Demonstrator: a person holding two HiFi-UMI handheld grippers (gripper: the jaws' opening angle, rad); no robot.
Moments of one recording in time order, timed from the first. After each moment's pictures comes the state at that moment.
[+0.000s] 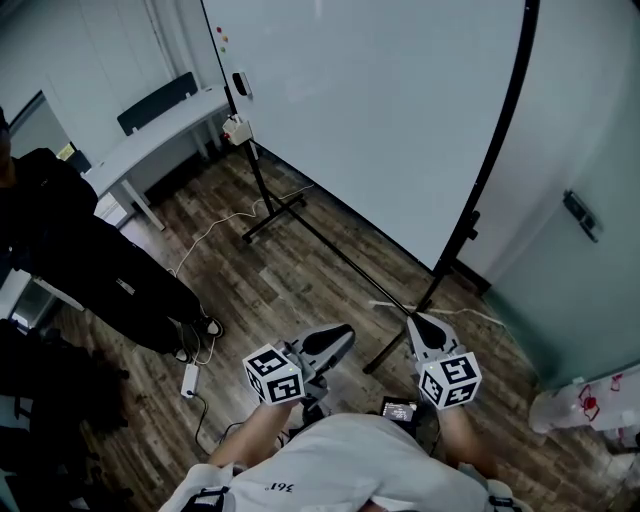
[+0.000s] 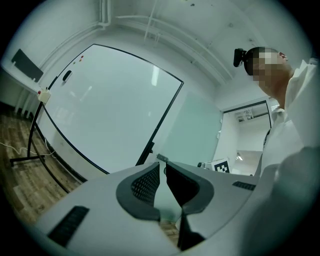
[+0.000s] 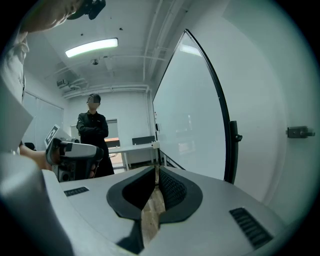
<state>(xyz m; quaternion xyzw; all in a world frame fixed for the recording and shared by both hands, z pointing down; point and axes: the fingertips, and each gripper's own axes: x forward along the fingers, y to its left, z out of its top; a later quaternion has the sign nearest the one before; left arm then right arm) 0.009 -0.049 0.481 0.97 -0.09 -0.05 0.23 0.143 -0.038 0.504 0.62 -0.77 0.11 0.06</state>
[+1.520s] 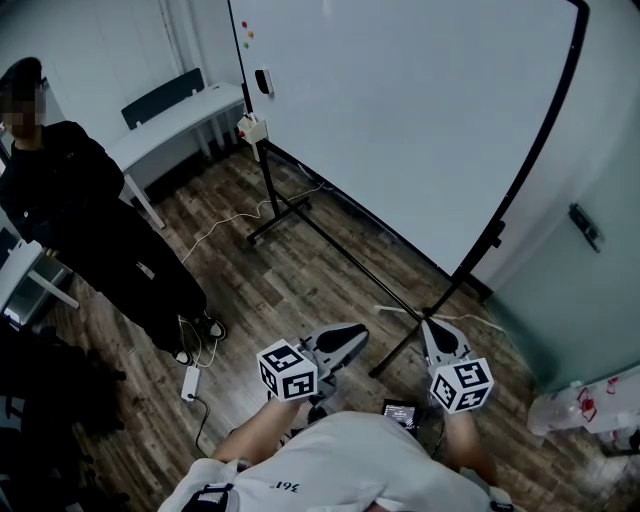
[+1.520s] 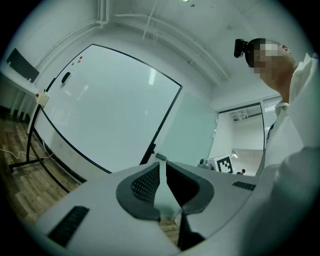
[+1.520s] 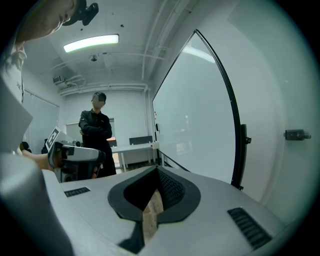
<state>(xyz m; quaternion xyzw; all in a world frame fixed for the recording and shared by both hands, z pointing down) -0.049 -0.069 0.479 0.97 -0.07 -0.04 0.22 0.084 -0.050 0.492 0.64 -0.76 0.11 0.07</state>
